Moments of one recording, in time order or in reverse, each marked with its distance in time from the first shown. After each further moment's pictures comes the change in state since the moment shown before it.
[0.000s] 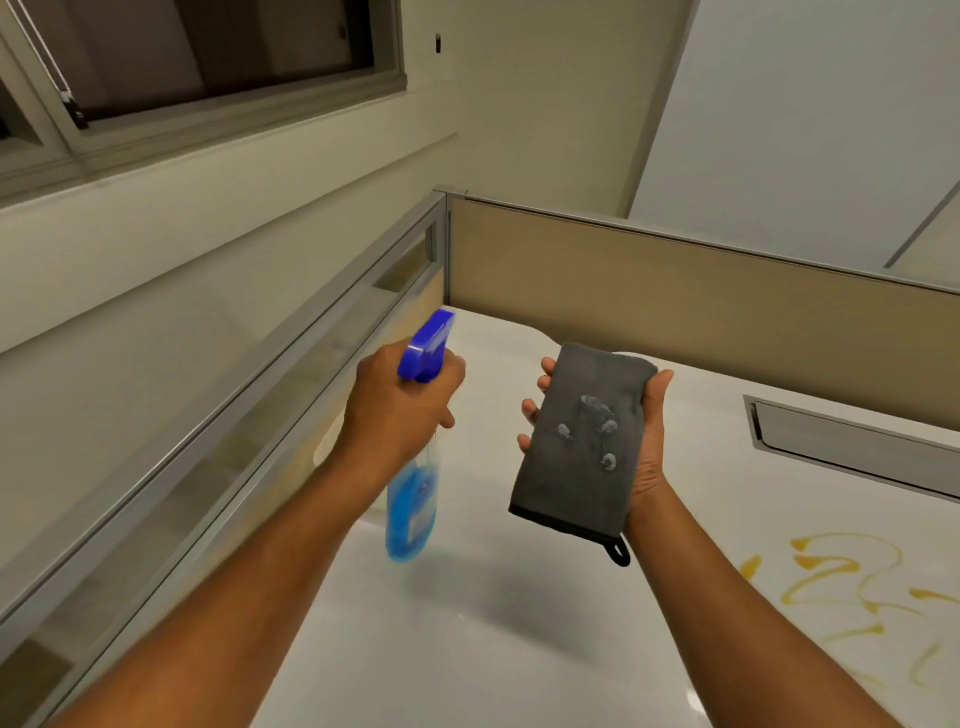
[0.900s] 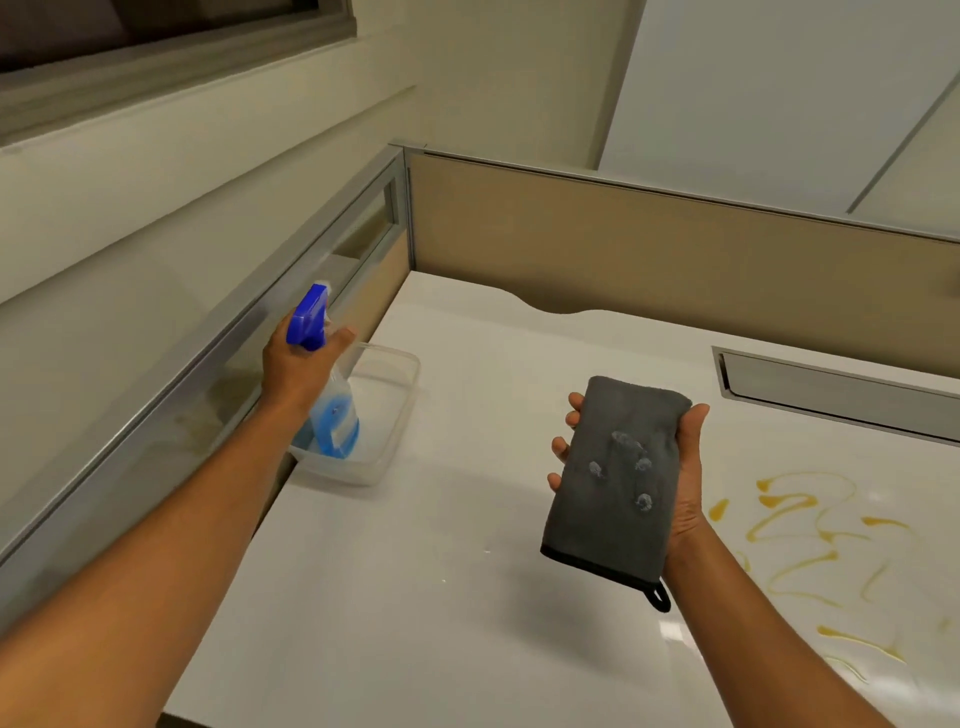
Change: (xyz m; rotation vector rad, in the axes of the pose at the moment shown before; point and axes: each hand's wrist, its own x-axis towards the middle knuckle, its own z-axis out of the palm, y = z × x) left_hand 0.098 -0.118 -0.010 -0.160 0.160 -0.162; right_hand -0.076 0.014 -0.066 0.142 -0.112 0.073
